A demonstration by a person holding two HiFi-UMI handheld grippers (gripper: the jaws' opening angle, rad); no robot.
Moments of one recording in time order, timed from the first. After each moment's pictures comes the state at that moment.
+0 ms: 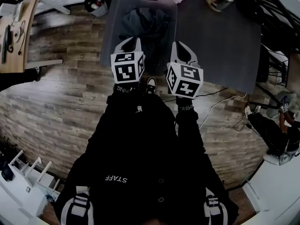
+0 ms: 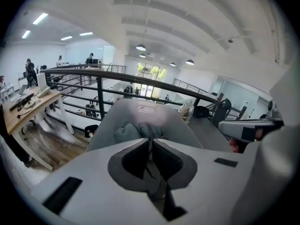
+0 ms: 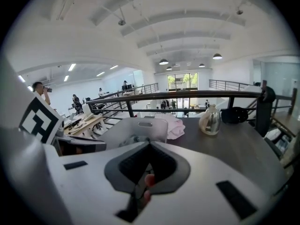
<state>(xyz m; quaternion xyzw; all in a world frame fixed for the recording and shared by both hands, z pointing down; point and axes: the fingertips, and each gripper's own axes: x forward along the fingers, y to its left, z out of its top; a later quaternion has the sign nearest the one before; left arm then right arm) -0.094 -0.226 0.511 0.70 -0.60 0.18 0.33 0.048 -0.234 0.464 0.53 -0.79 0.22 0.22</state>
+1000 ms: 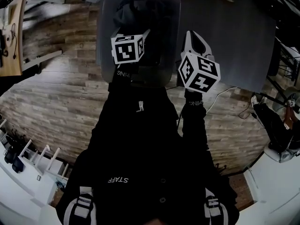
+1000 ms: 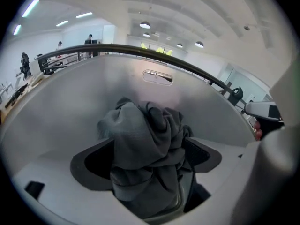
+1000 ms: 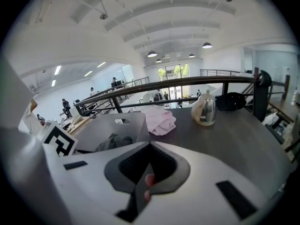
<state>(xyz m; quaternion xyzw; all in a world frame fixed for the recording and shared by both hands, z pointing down) -0.091 -0.304 0.640 0.66 -0.57 0.26 0.41 0.094 -0.320 0.535 0.55 -0.75 0.28 0.23</state>
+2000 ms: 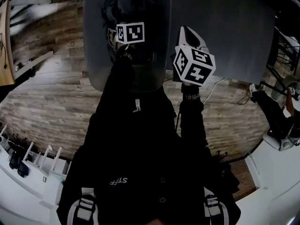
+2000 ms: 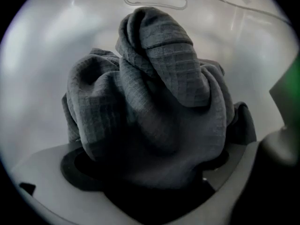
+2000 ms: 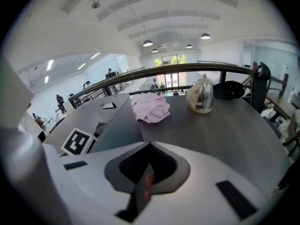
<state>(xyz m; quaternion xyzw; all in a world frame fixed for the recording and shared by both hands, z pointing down) -0.080 -0.333 0.769 0.59 -0.58 0.40 0.40 0.119 -0.333 0.599 0.55 -0.72 0.32 0.27</state>
